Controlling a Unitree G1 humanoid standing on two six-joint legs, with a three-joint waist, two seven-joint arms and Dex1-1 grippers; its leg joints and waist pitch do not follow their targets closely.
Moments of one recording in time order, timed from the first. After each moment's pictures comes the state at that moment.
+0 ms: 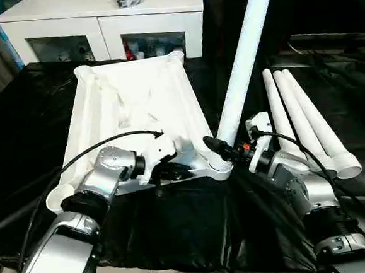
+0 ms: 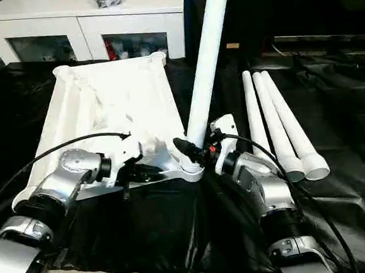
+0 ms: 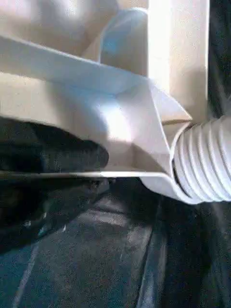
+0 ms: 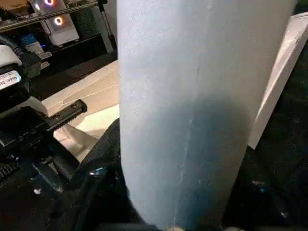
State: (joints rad) left arm -0.73 0.30 -0.28 0.91 0.01 -0.10 -1.20; right arm -0.46 -0.19 0.01 0.52 0.32 0.16 0.82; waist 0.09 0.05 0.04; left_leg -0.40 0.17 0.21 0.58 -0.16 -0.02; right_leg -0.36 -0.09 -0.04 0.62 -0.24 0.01
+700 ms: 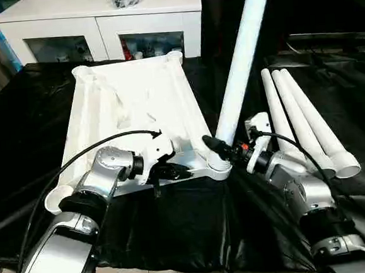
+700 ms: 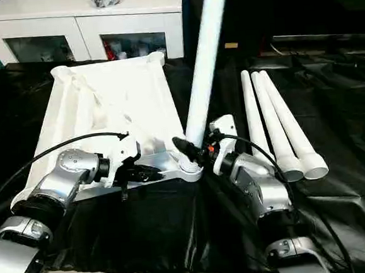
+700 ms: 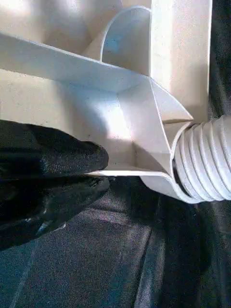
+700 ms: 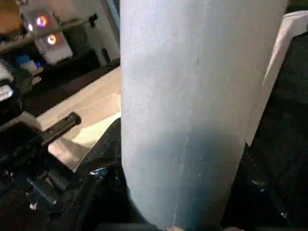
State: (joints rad) left arm -0.72 0.29 -0.27 0.90 0.02 -0.08 -1.21; right arm -0.44 -0.16 -0.03 0.53 0.36 0.14 0.78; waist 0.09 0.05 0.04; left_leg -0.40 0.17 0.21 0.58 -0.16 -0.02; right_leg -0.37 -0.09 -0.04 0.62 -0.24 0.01
